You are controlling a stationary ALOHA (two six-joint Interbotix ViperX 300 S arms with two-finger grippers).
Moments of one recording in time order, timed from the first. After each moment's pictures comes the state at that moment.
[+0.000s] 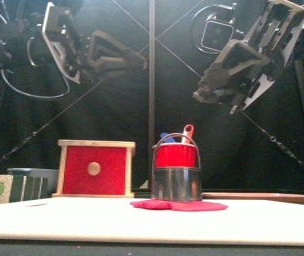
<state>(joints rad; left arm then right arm) -0.27 -0.05 0.95 -0.39 -0.92 0.37 0.11 -0.13 0.87 -0.61 -0.36 0.96</state>
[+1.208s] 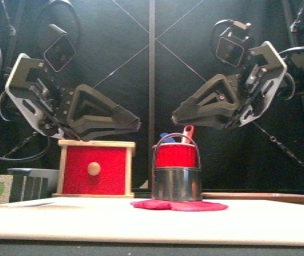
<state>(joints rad) -0.35 0.30 0.97 -0.37 -1.22 0.07 0.21 0.05 0.95 0.37 -0.82 -0.02</state>
